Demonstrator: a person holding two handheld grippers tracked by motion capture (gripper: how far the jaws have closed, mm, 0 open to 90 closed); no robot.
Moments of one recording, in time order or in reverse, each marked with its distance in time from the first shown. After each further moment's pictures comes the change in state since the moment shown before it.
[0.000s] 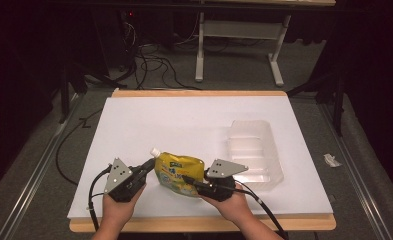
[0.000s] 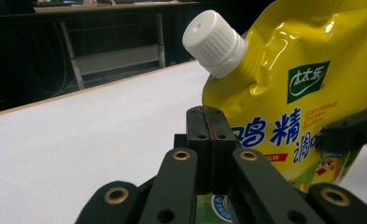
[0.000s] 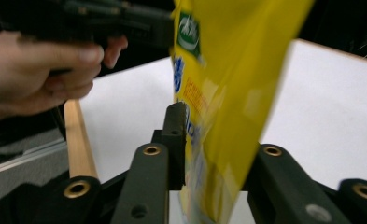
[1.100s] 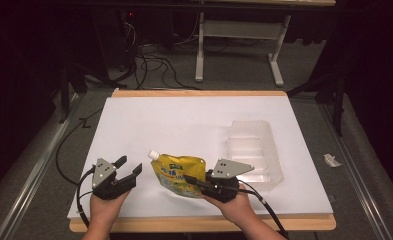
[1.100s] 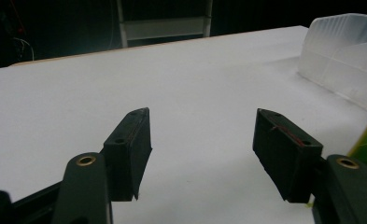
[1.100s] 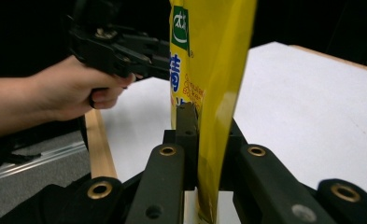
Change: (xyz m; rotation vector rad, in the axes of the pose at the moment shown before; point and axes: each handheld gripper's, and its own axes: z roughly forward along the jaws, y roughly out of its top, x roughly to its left) left arm 0.042 -0.031 -0.010 0.100 0.180 -0.101; right arm 0.005 0.011 -0.018 -0.058 0.049 -0.001
